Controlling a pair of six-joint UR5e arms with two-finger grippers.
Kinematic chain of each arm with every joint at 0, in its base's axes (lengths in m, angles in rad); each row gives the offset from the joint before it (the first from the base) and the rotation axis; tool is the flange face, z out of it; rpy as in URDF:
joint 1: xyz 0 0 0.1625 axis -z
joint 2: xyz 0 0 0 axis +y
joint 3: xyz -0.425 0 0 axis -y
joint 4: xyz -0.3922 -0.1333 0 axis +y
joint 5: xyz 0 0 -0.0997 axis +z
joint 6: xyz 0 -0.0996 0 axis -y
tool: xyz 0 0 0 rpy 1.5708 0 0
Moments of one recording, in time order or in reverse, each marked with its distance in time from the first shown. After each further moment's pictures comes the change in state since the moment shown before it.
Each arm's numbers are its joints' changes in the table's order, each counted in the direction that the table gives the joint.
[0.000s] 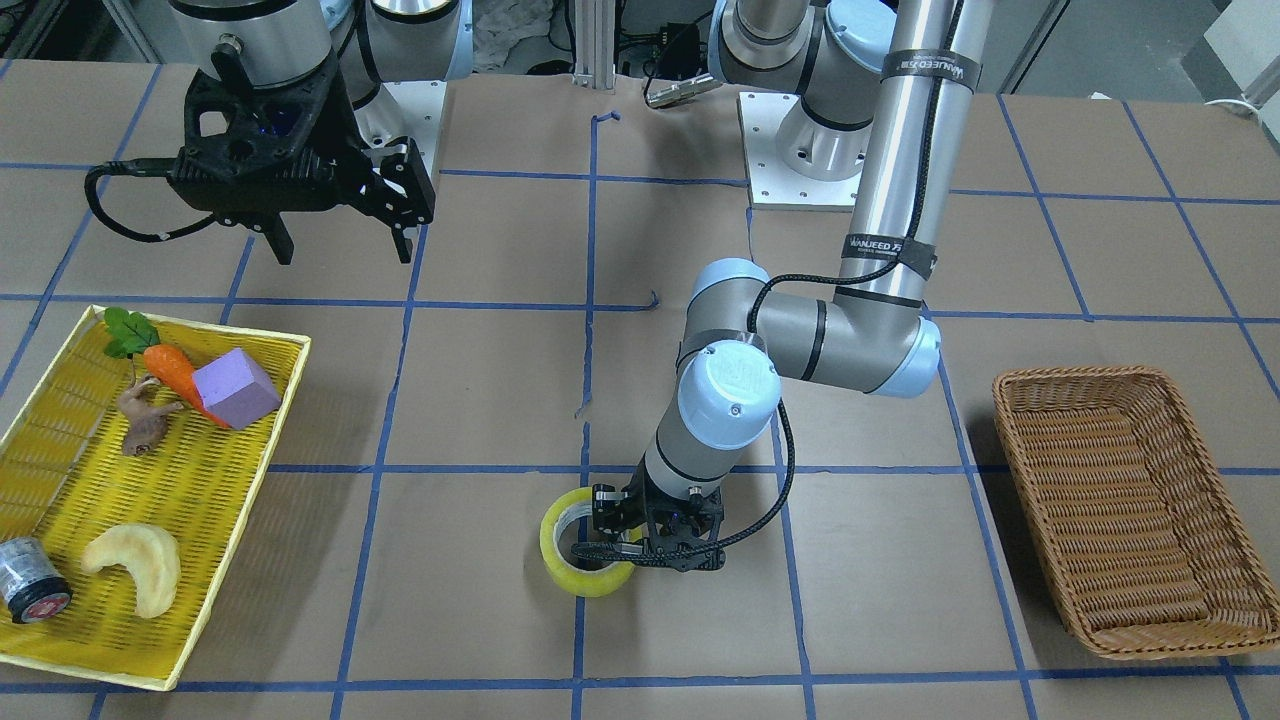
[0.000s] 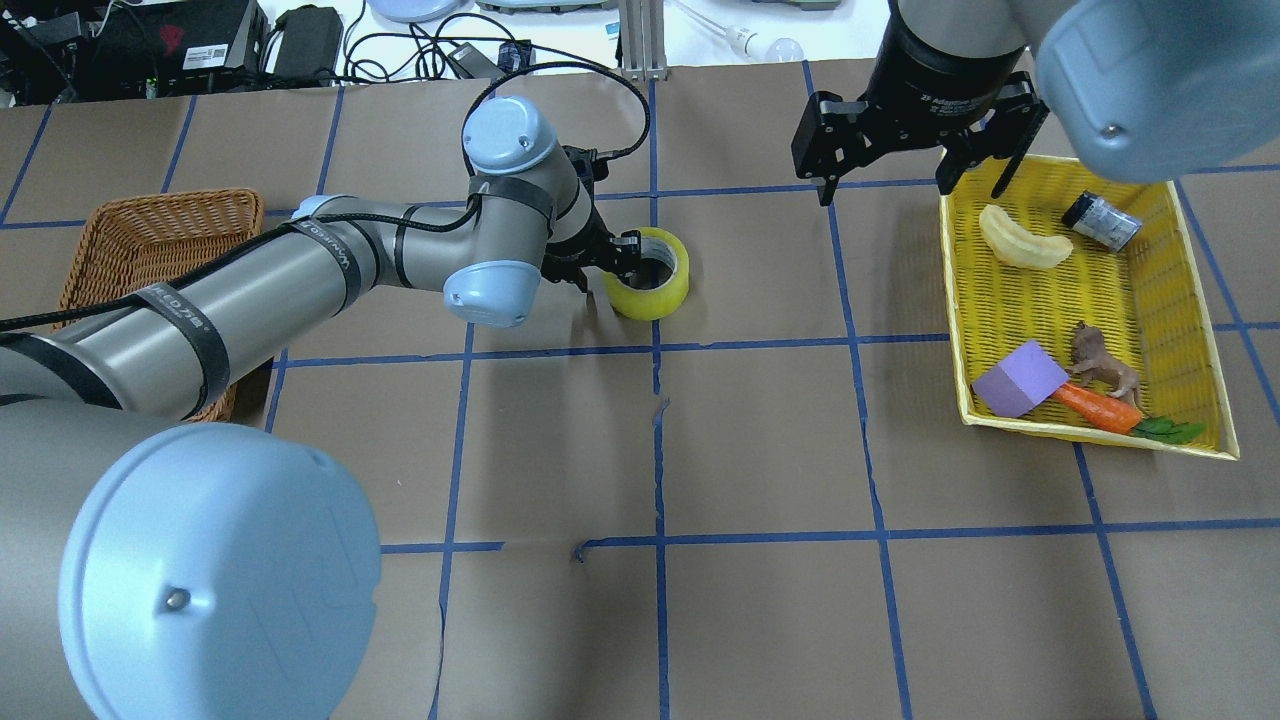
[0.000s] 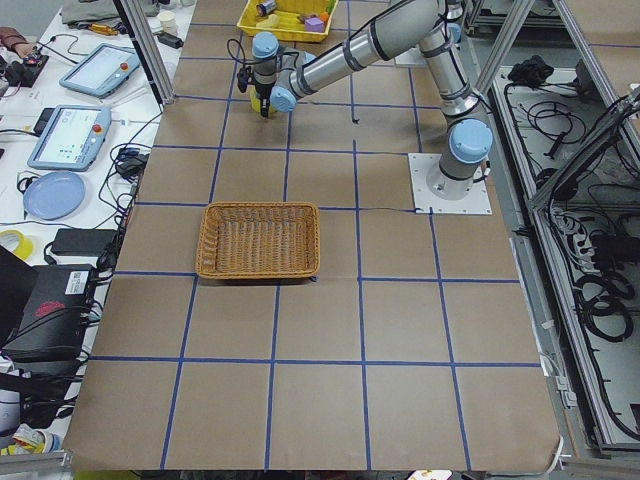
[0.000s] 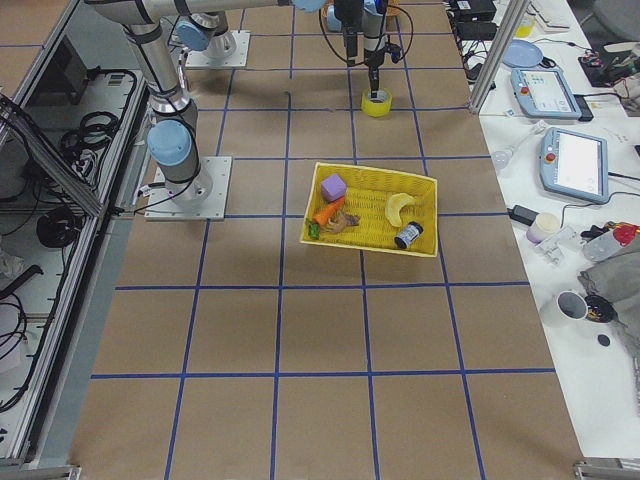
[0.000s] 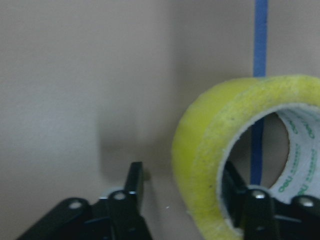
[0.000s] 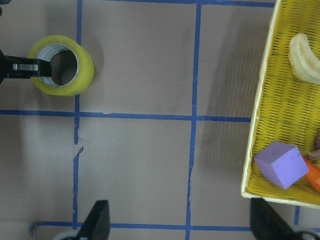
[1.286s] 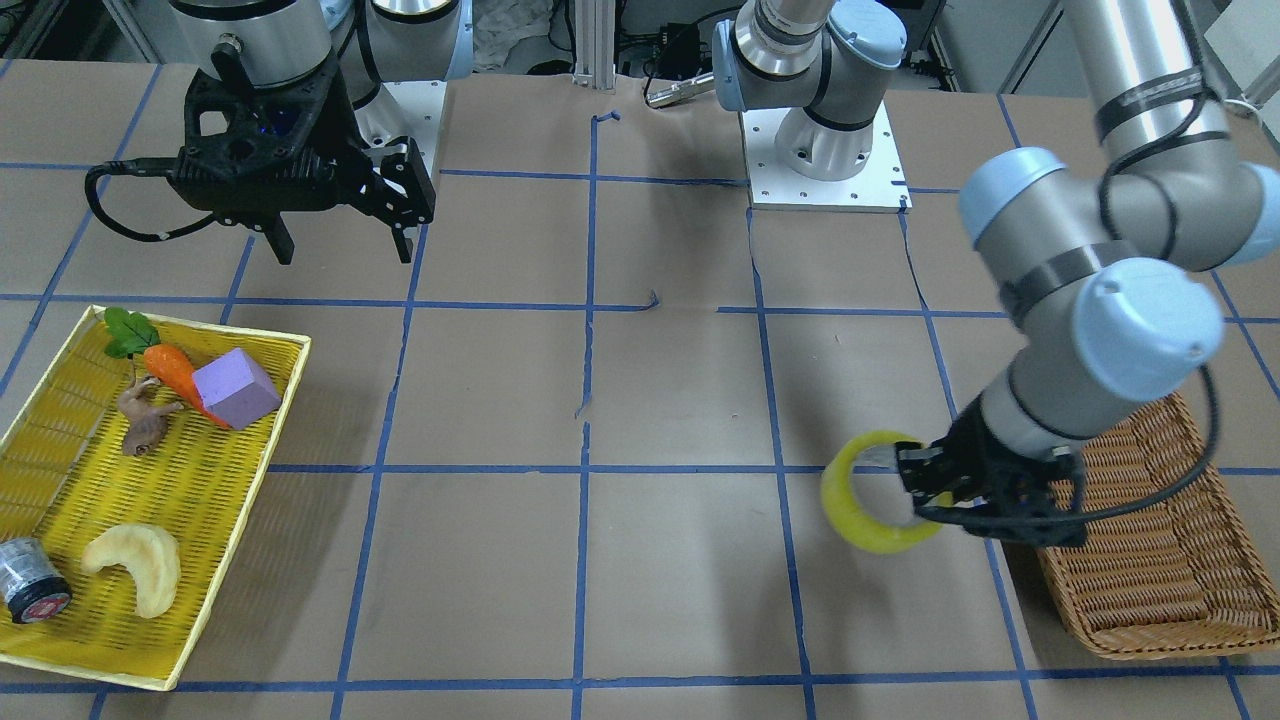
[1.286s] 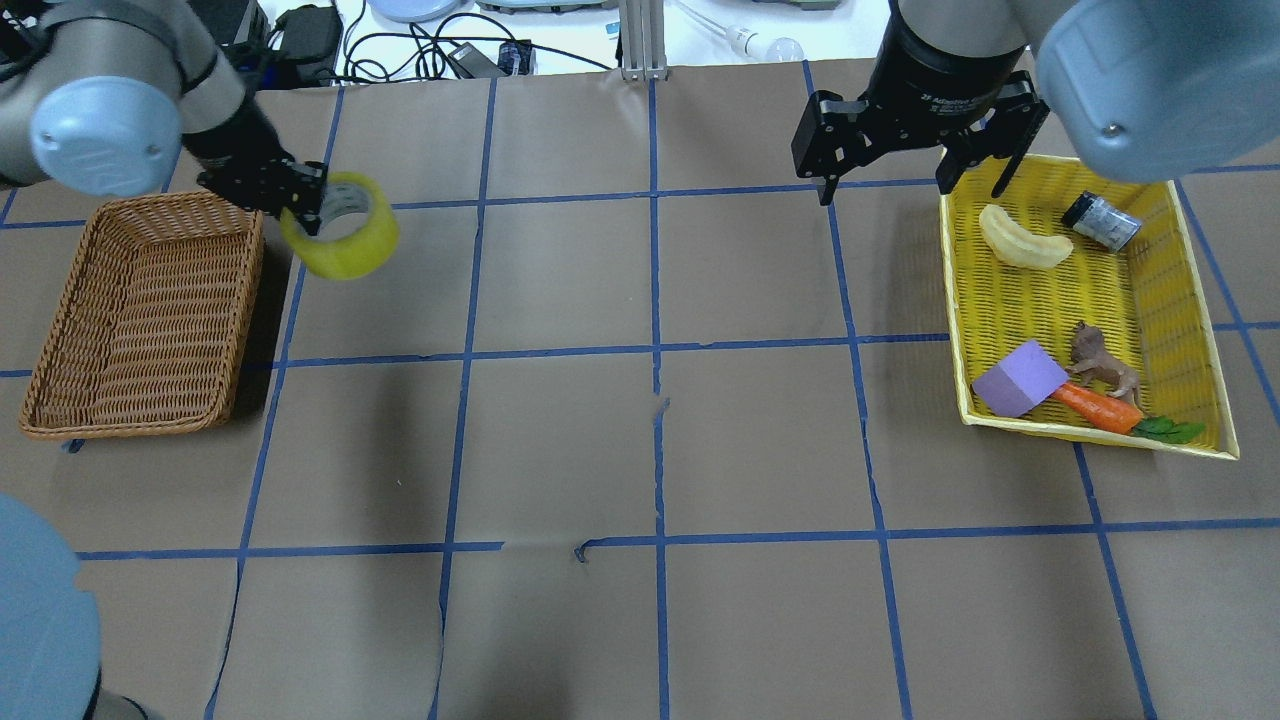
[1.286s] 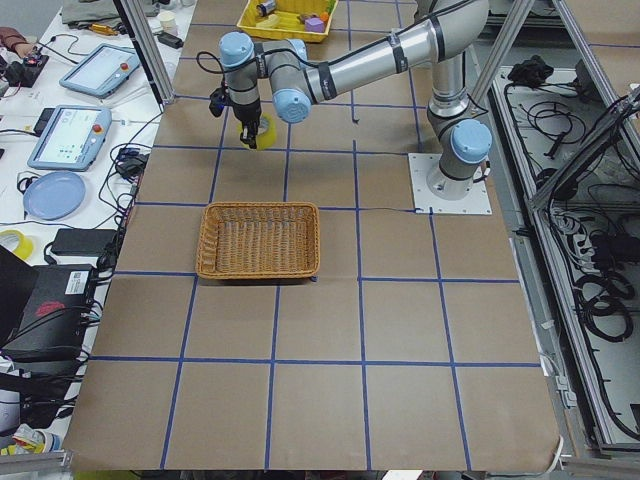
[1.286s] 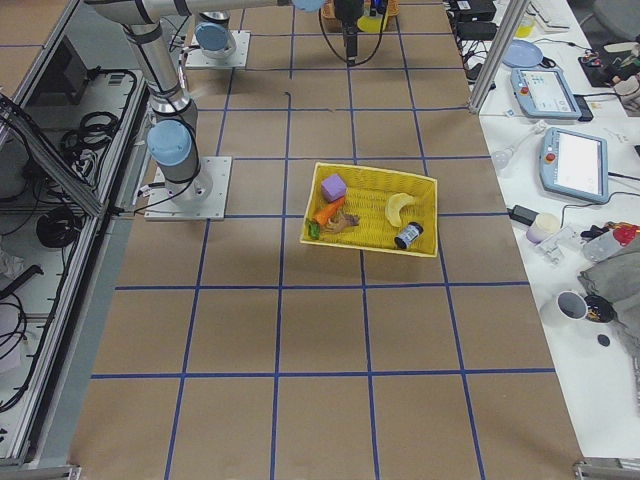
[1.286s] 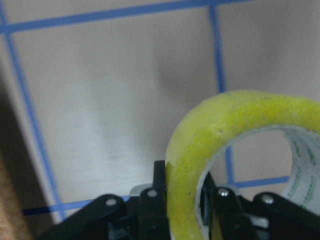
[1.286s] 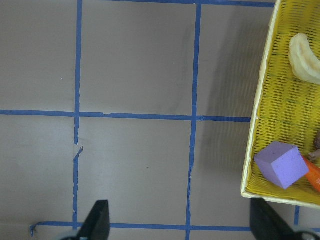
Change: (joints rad) left arm -0.501 -0.287 0.091 0.499 -0.119 0.598; right arm 0.000 0.000 0.000 0.000 0.000 0.000
